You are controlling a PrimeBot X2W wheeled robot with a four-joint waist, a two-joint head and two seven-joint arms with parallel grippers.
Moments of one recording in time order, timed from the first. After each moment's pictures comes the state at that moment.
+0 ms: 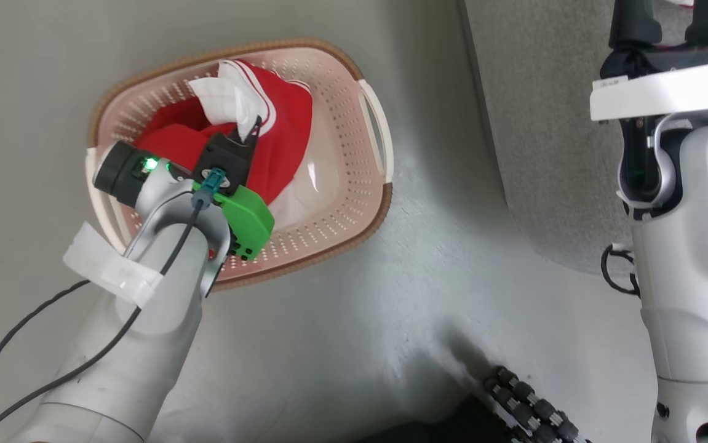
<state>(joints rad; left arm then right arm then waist) -0.76 0.06 -0.56 0.74 -0.10 -0.06 -0.23 -0.64 -0.05 0.05 0.17 0.24 0.03 -0.25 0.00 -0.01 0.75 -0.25</state>
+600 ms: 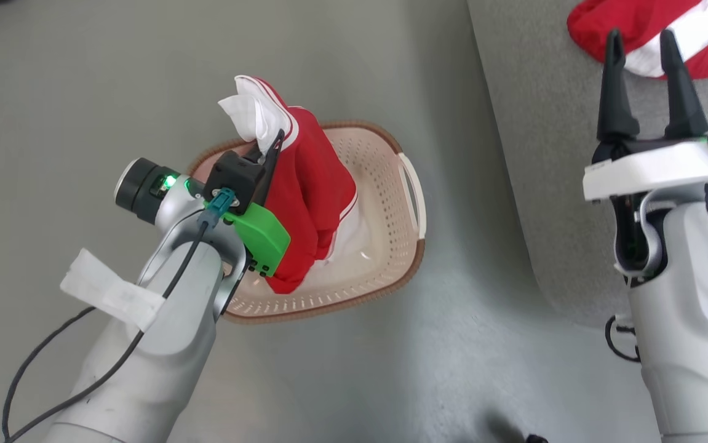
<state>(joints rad) -0.70 0.04 -0.57 0.65 -0.15 -0.07 -0.25 -0.47 -0.06 0.02 0.24 0.21 0.04 -0.25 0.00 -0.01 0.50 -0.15</state>
